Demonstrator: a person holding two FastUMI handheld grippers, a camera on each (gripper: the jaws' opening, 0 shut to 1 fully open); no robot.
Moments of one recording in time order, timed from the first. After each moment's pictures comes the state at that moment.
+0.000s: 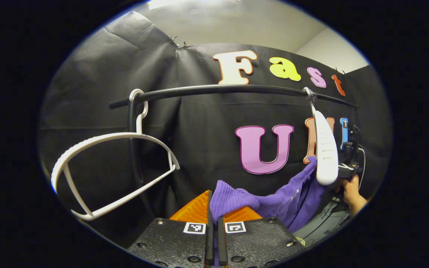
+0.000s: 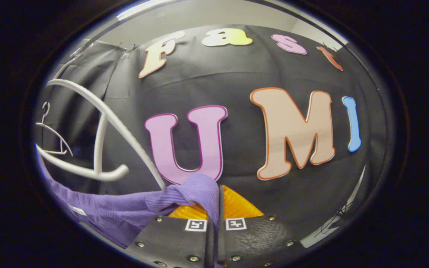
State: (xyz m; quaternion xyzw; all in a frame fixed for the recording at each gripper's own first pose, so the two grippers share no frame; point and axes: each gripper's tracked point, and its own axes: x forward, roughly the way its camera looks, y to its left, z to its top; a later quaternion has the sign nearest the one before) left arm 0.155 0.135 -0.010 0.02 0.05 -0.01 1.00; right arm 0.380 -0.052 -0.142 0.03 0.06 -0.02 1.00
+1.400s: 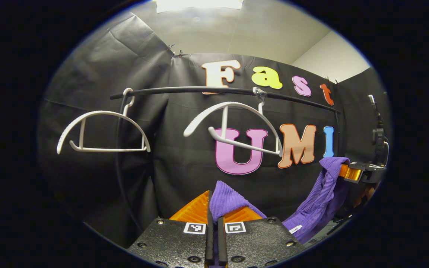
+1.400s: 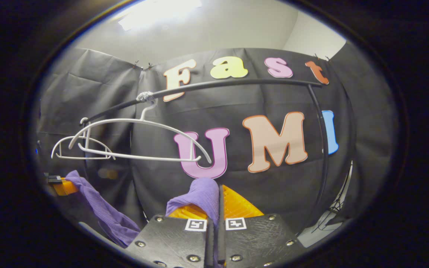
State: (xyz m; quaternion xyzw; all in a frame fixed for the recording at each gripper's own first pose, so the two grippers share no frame) left arm 0.079 0.012 -0.045 -0.02 0.01 -0.03 1.00; right arm 0.139 -0.029 -0.058 0.04 0.00 0.01 1.00
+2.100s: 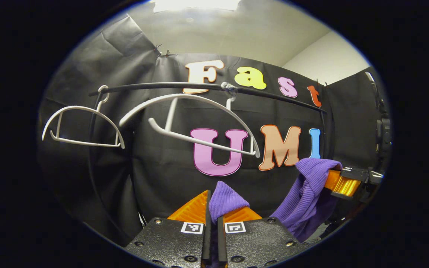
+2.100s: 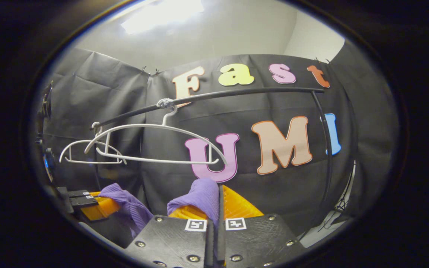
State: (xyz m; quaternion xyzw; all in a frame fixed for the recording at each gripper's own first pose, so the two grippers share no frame) left arm 0.090 -0.064 -0.058 -0.01 -0.01 -0.07 1.00; right arm 0.119 0.008 -0.071 0.06 -0.01 0.02 1.00
